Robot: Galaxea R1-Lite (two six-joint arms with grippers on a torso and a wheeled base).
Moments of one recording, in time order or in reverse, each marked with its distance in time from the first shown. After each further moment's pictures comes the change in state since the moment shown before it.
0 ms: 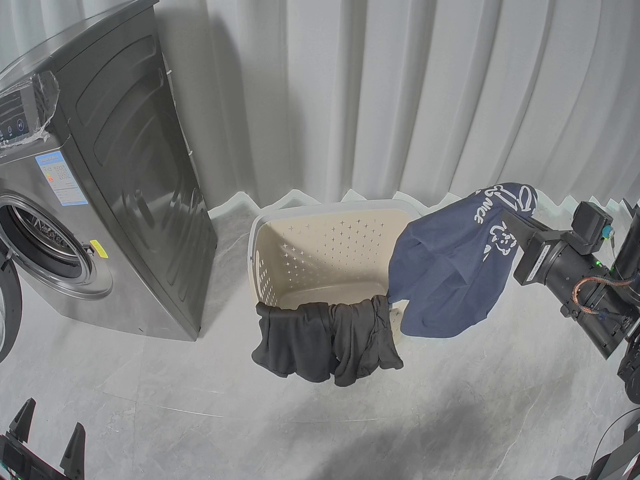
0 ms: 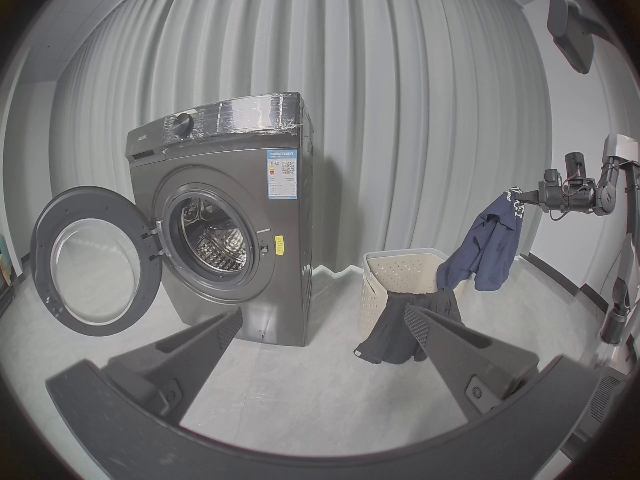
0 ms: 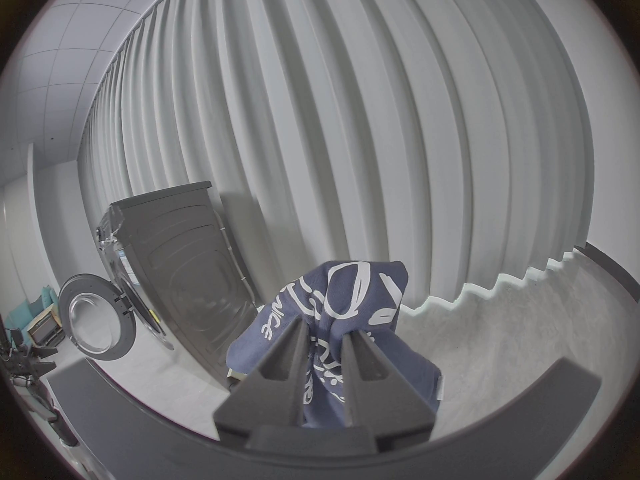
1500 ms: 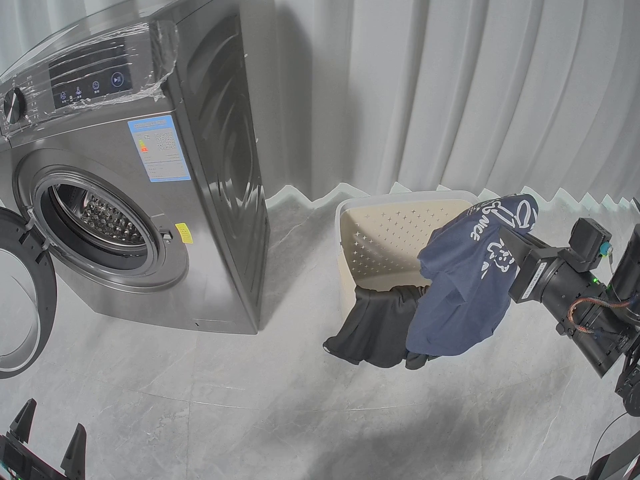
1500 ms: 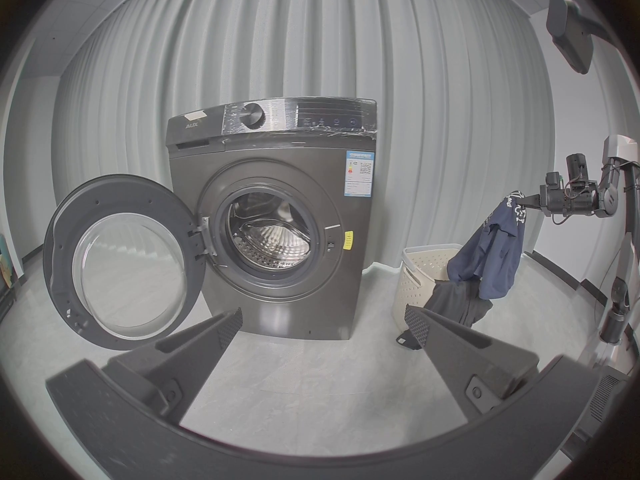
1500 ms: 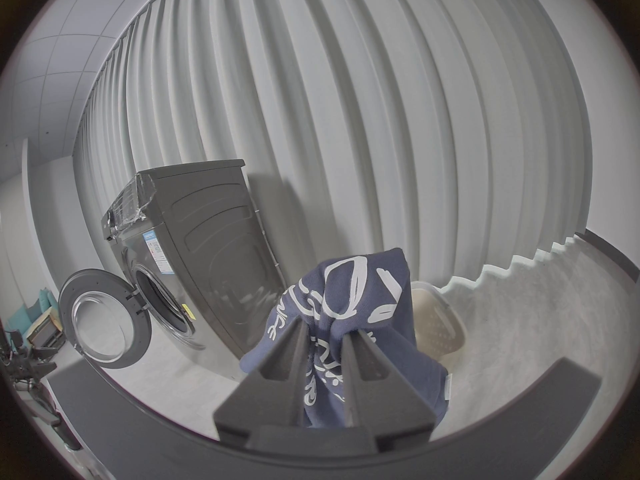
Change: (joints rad) left arm 0.000 0.000 0.000 0.001 -0.003 0.000; right arm 0.070 -0.007 0.041 0.001 -0.096 0.025
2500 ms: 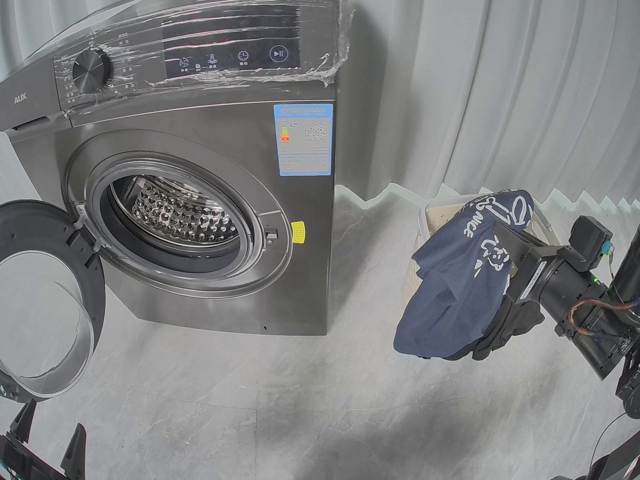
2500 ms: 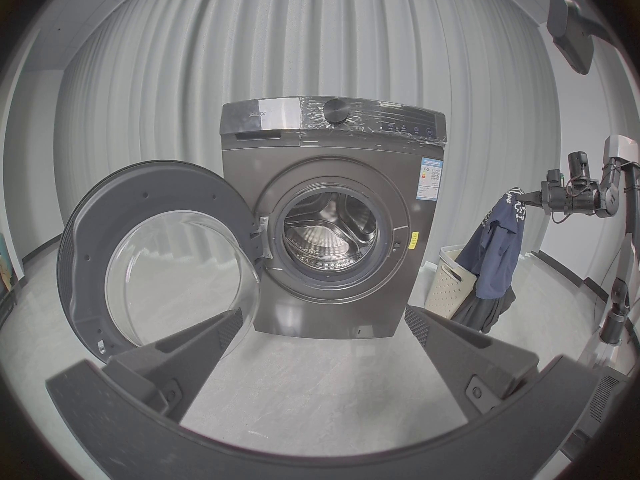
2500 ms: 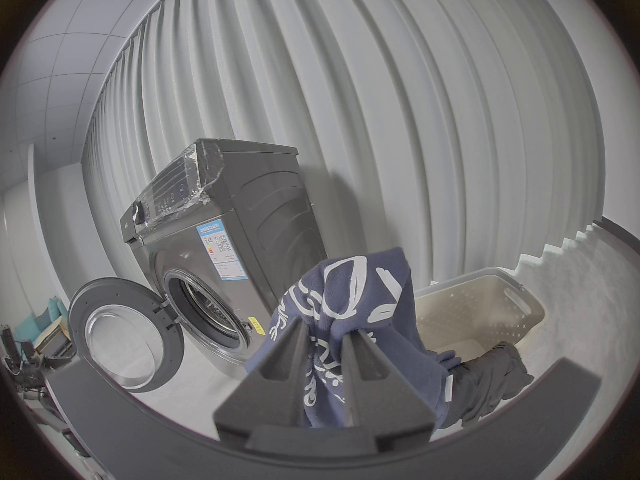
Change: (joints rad) left arm 0.000 0.000 0.000 0.000 0.000 -0.002; right arm 0.032 -0.003 -0.006 -0.018 0.013 0.023
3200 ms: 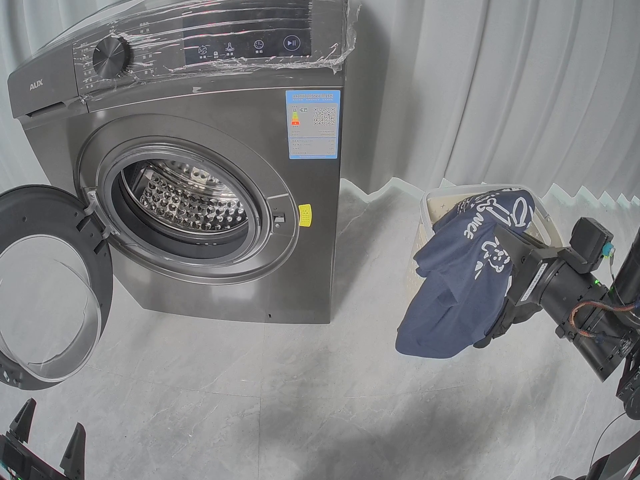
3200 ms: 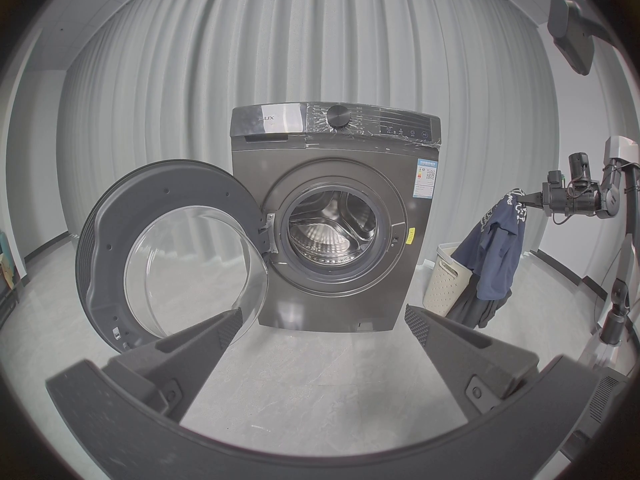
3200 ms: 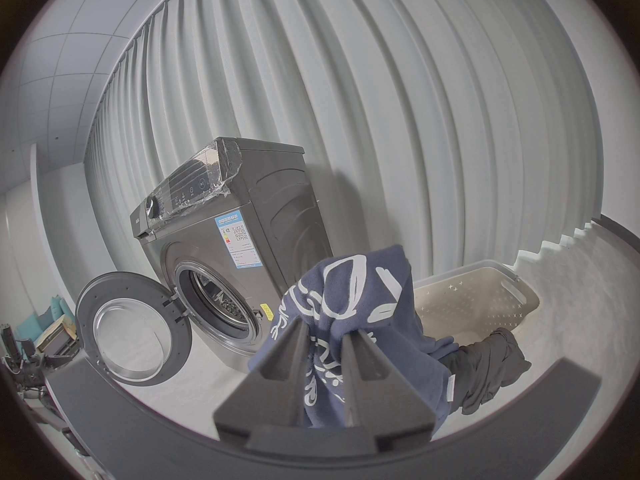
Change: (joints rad) left arm 0.000 0.000 0.000 -0.001 0.000 -0.001; right arm 0.005 -0.005 0.006 0.000 0.000 0.000
